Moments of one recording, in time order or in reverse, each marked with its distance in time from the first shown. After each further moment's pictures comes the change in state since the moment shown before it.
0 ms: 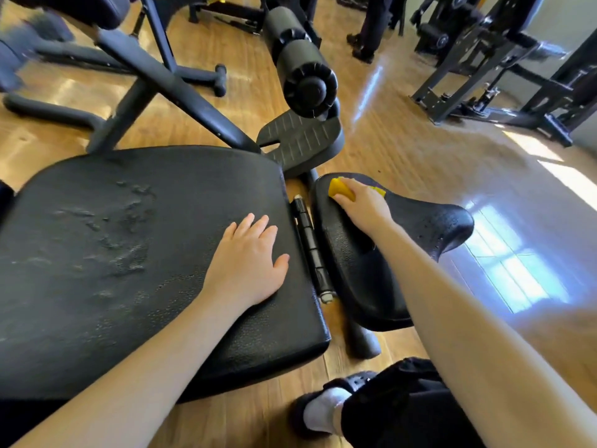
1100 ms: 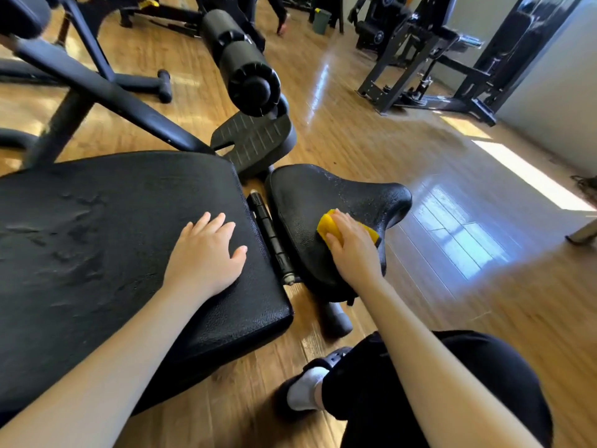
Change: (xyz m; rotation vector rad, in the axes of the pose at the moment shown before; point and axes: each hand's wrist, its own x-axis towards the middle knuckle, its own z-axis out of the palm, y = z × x) left_hand -0.002 0.001 -0.004 -0.010 -0.054 0.003; right_hand -0.137 0.013 -0.013 0.058 0.138 0.095
